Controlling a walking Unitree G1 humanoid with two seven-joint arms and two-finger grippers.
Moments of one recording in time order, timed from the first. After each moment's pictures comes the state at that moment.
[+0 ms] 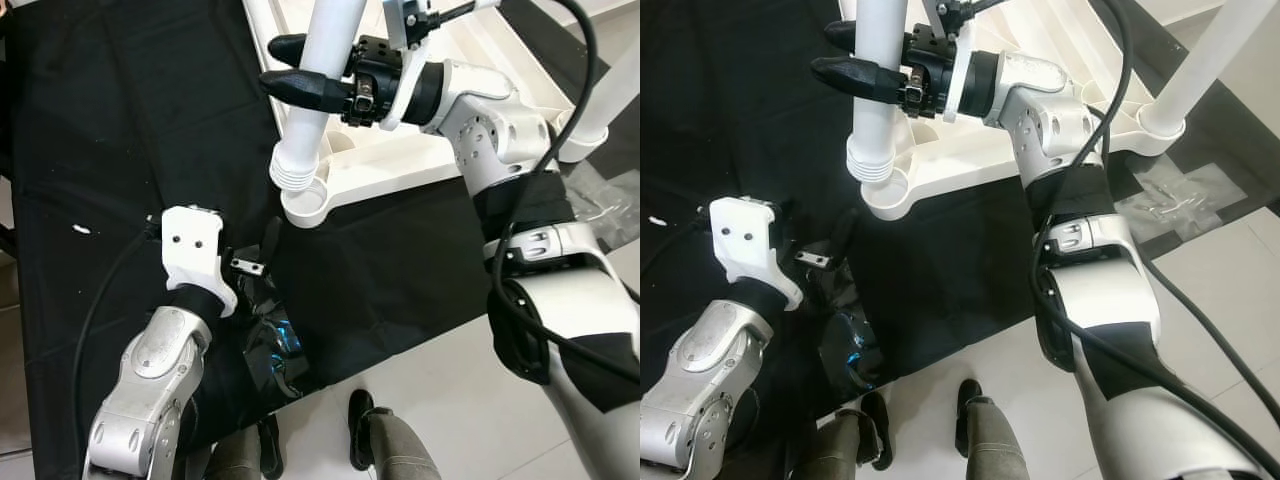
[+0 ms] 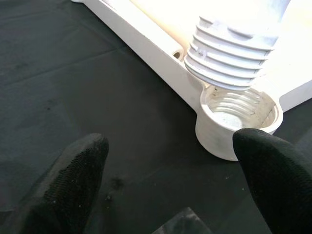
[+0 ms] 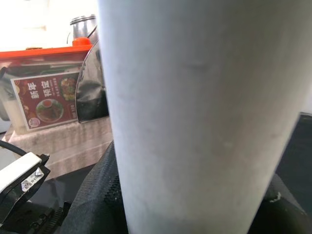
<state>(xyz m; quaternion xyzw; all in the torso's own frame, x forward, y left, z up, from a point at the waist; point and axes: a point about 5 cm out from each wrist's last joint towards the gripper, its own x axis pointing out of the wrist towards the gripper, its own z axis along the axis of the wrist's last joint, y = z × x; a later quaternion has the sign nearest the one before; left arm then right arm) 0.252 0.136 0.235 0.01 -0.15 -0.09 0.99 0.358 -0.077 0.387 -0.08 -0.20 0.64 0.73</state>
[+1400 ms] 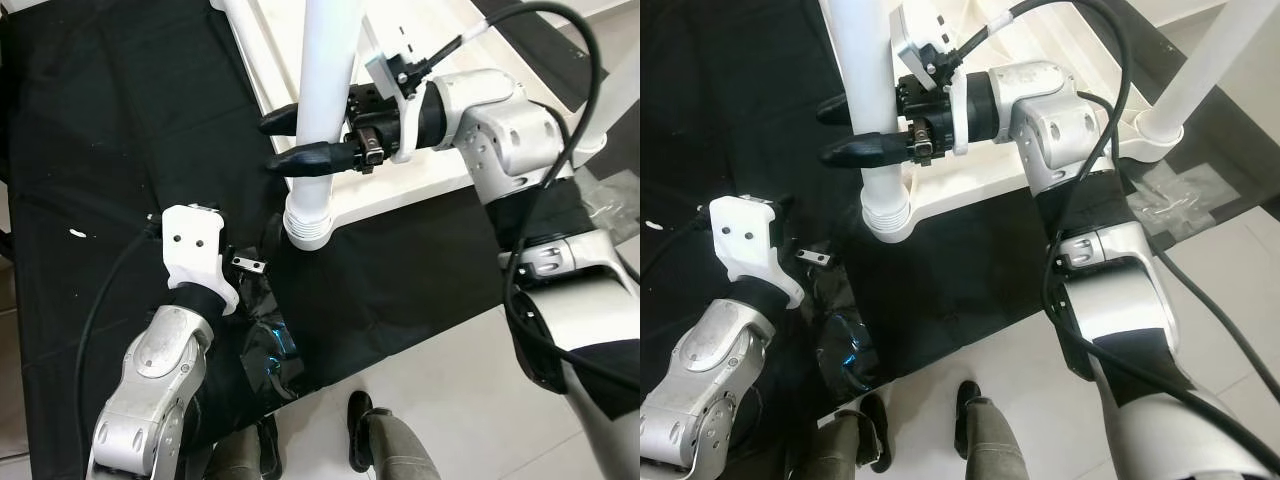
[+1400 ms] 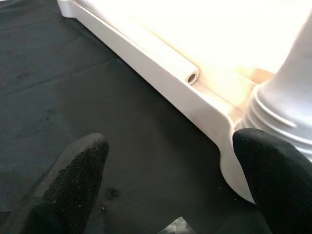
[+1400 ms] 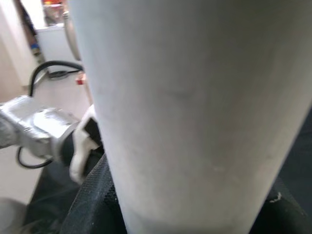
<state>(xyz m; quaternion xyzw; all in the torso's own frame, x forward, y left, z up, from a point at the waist) 0.252 0.134 0.236 0.00 -0.15 -0.09 0.98 0.336 -0.076 0.368 -0.19 -0.08 0.74 0.64</state>
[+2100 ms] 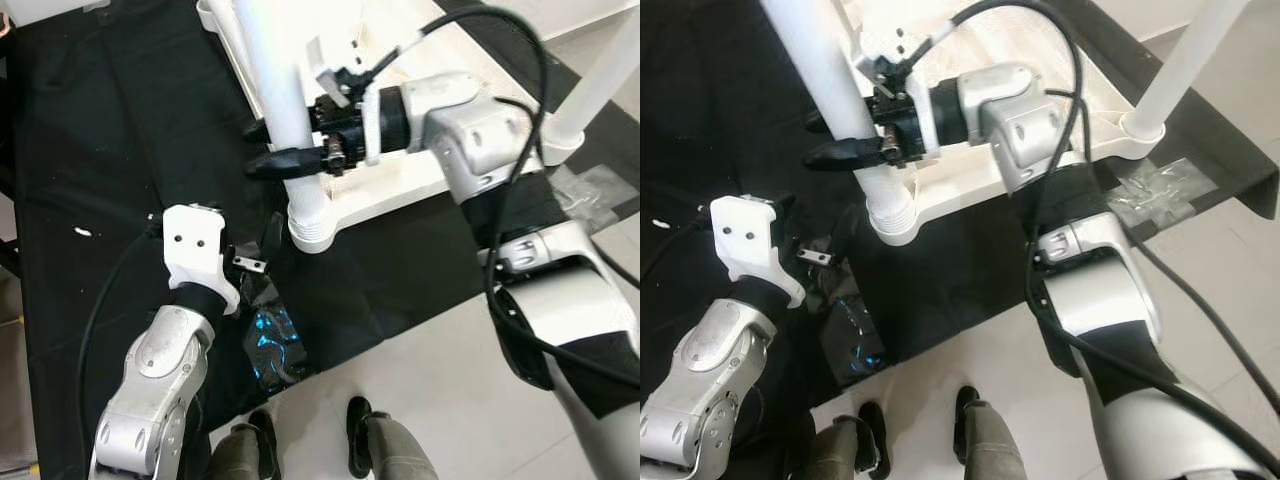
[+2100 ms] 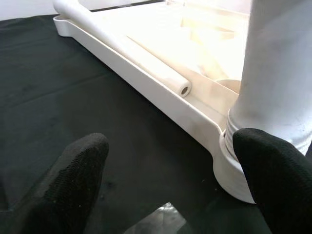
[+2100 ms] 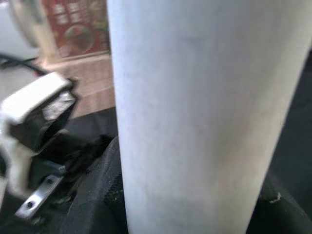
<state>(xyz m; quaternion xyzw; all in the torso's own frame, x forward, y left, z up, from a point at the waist) 0.253 0.134 0.236 0.00 -0.16 -0.08 0.98 0.357 -0.051 0.361 -0.18 -0.07 0.66 0.72</state>
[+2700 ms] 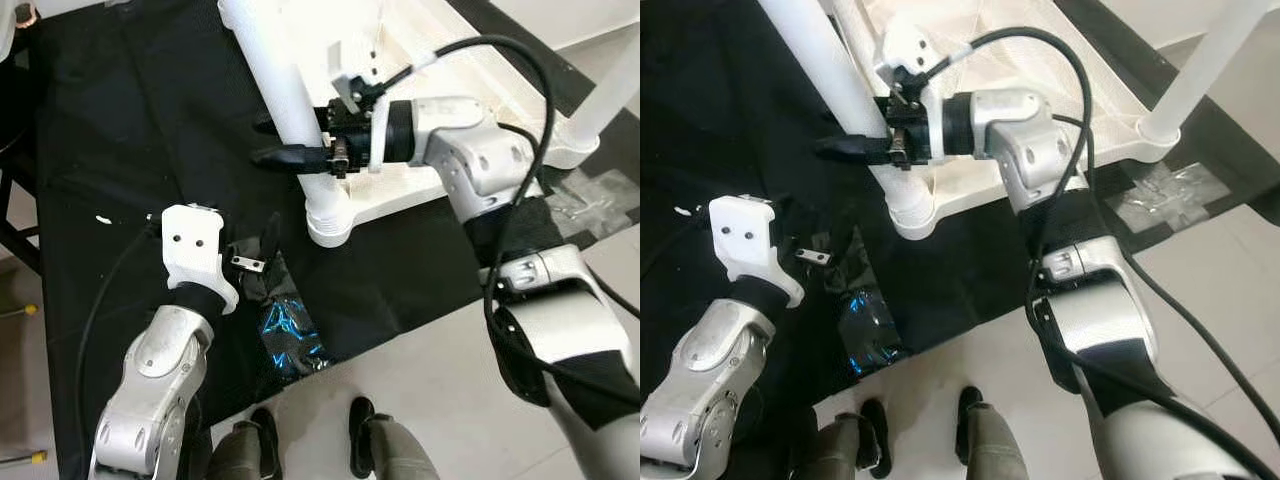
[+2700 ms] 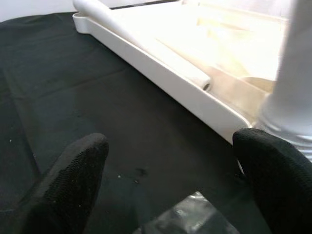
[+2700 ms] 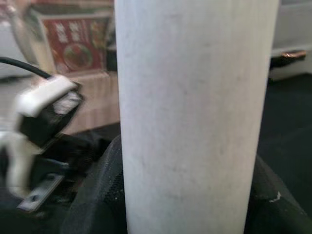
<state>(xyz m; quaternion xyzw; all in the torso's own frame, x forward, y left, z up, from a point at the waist) 0.253 0.135 0.236 0.01 -0.16 -0.08 0.98 0.348 -0.072 0.353 -0.15 -0.13 0.67 0.71</state>
